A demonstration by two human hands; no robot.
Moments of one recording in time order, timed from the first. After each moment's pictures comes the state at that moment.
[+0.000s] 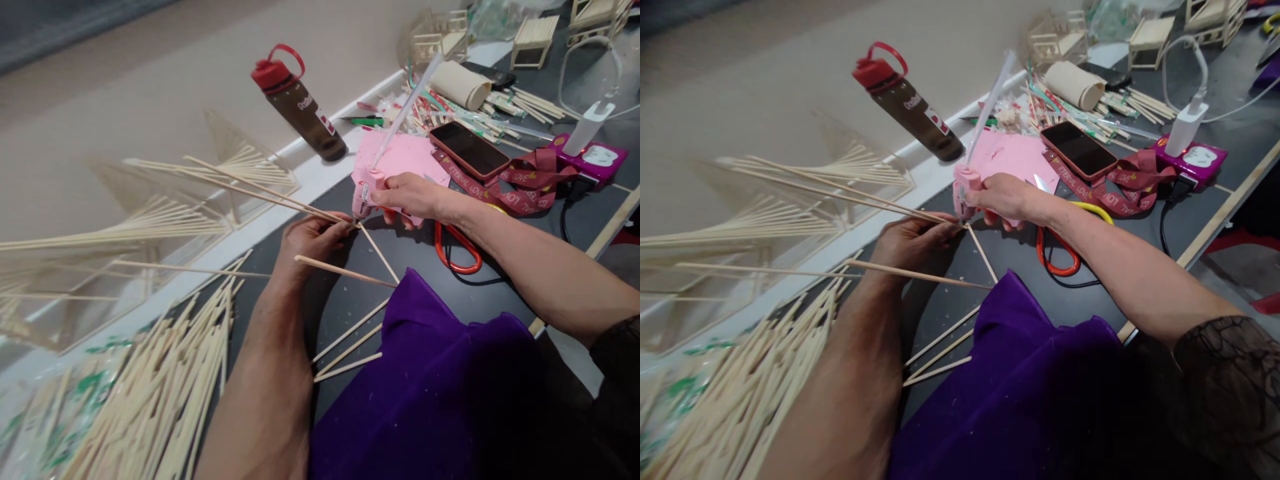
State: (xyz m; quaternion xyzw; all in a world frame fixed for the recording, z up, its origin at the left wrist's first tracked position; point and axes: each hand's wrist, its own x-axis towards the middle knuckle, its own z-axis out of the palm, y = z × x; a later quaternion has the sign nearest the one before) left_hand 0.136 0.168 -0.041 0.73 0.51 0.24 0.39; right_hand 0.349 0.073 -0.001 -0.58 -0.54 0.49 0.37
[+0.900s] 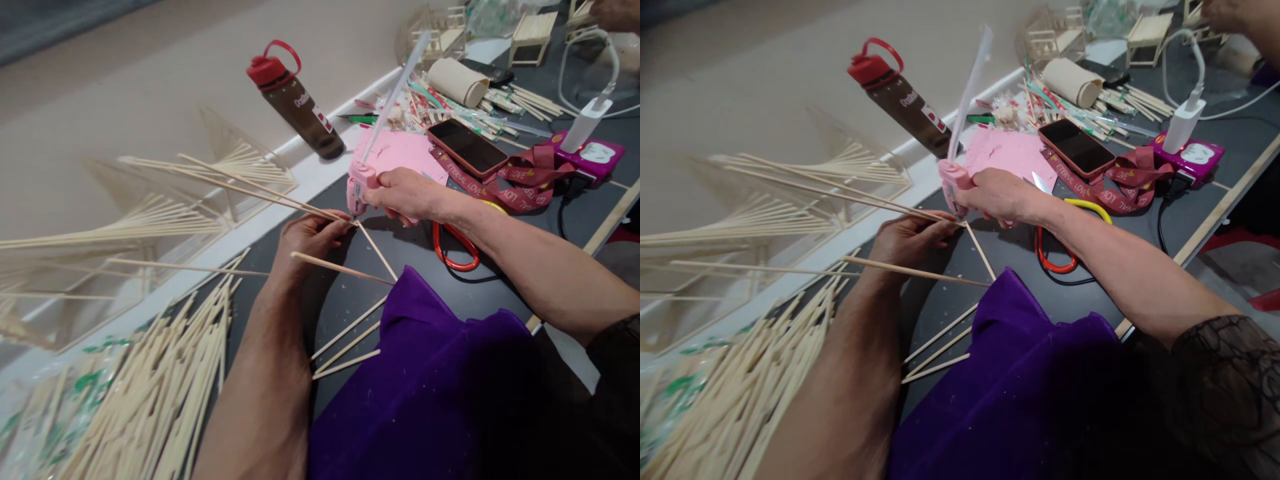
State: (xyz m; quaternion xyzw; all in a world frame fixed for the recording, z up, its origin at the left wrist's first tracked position) left_hand 0.134 0.167 -0.041 0.75 0.49 0.23 0.37; right_hand 0.345 0.073 0.003 -0.62 -0.60 0.39 0.33
